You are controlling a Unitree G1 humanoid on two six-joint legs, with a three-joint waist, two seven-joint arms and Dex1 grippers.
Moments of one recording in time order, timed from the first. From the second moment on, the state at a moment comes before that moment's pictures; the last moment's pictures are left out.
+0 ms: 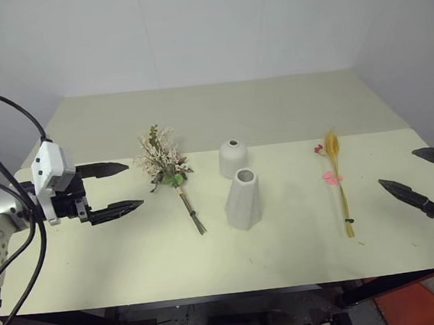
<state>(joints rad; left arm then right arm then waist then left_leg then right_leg) -0.33 1.01 0.30 -0.12 -0.59 0.41 -1.25 0.13 -0.93 -0.69 -0.48 0.39 0.57 0.80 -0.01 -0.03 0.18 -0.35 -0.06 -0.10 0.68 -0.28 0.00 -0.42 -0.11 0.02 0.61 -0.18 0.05</state>
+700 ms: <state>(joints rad) -0.35 0.98 0.27 -0.12 -0.59 0.40 -1.25 -0.21 -1.02 -0.33 -0.36 0.38 0.89 0.67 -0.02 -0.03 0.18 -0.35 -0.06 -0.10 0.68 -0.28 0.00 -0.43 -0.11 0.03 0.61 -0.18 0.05</state>
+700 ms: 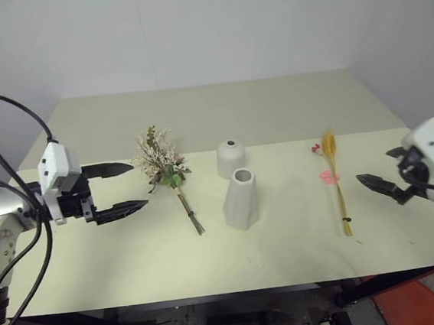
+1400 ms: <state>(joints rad) -0.34 0.96 0.22 -0.16 -0.60 0.38 -1.30 -1.01 -0.87 0.24 0.62 0.20 1.10 0.84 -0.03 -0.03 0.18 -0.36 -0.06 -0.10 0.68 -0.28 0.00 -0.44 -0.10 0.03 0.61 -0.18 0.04</state>
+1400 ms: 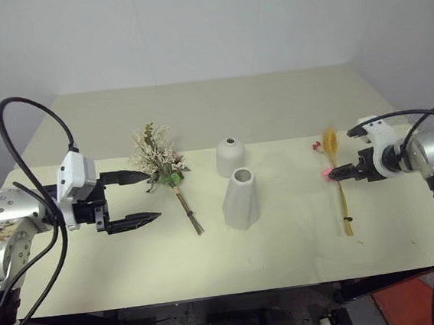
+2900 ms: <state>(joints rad) -0.34 0.99 0.24 -0.18 -0.60 0.44 -1.25 -1.13 -0.10 -0.27 0.58 0.47 -0.04 0.53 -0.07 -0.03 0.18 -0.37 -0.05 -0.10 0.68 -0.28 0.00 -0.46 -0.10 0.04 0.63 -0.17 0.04</state>
